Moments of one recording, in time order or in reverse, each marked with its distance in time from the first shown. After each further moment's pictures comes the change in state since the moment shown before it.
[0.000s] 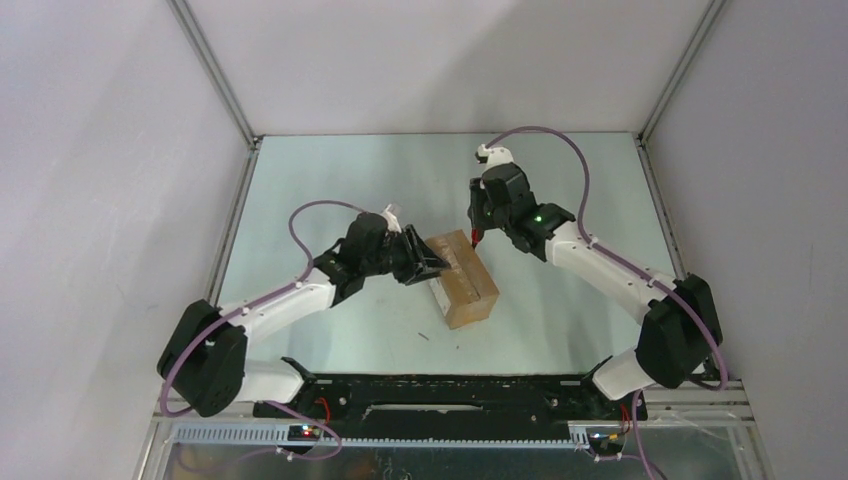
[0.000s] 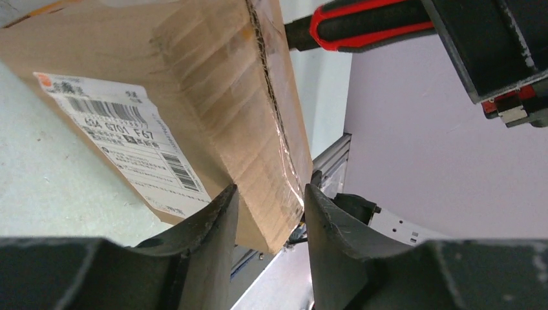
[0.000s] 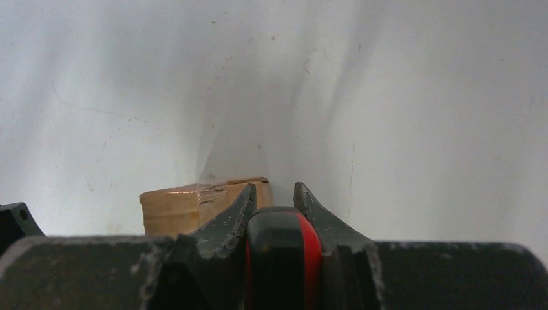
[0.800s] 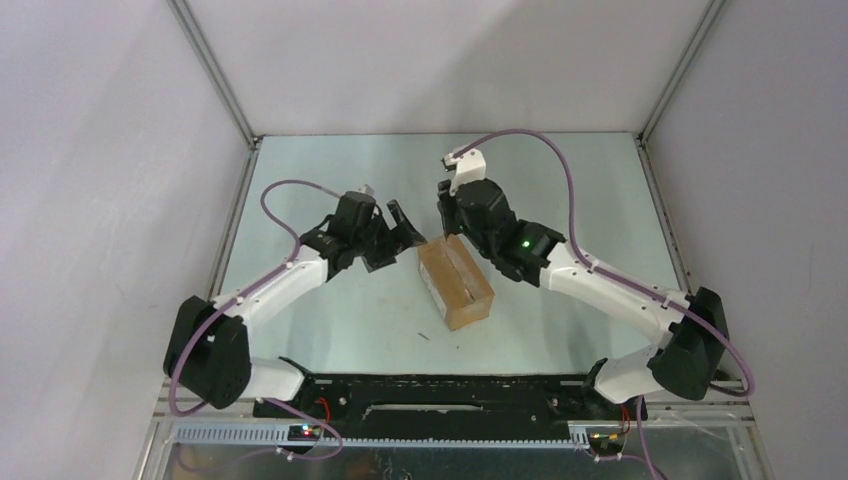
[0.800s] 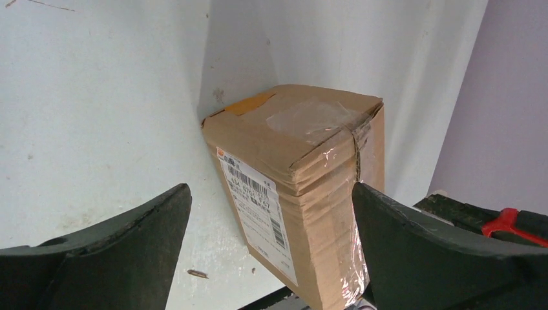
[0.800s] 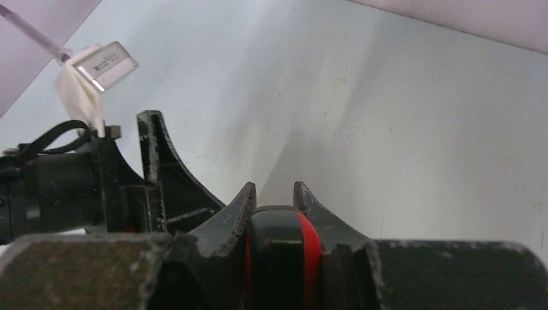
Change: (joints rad) left arm 0.138 0.032 0.173 -0.349 -0.246 0.174; right arm 0.241 -0.068 0.061 0.106 0.222 -0.109
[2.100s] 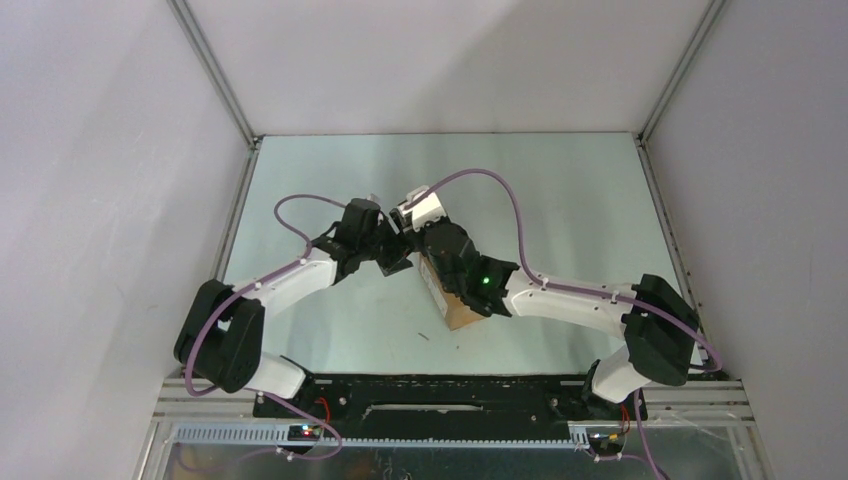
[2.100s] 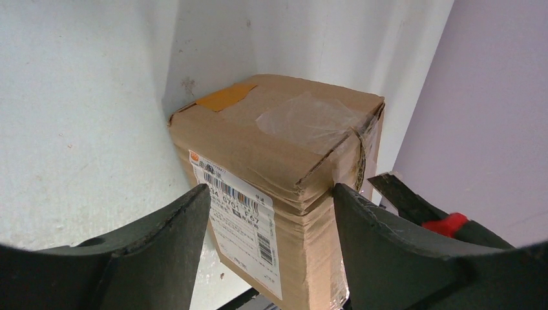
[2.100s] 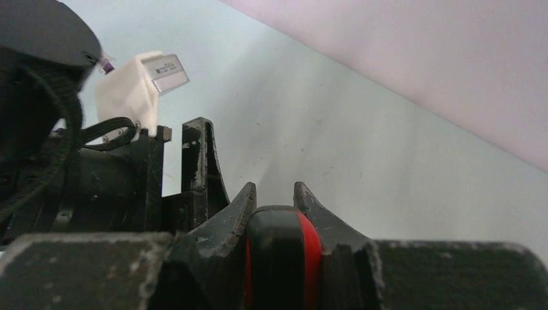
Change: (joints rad) left arm 0.002 0.094 -0.082 0.200 0.121 -0.135; right arm 0.191 0.137 -0.169 0.470 0.270 -0.340
